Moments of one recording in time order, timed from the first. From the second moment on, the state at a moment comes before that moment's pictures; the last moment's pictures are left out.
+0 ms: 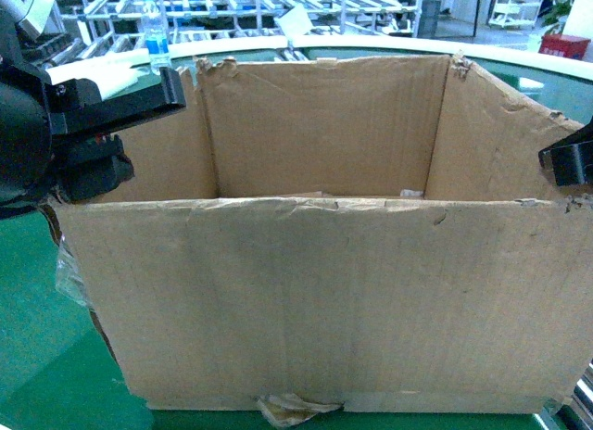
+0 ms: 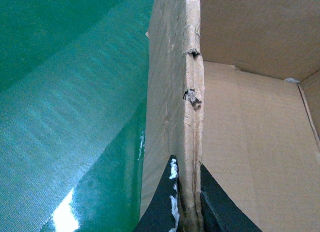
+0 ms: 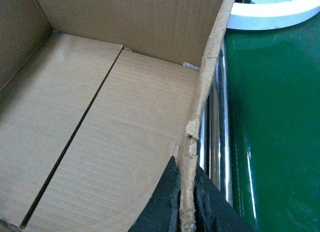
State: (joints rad) left arm -0.32 1.41 0.75 0.08 -0.20 -0.46; right arm 0.18 1.45 0.81 0.11 -0.12 -0.12
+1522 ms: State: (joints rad) left arm -0.35 1.27 0.80 0.14 -0.31 -0.28; right arm 0.21 1.36 0.89 0.14 -0.16 -0.12
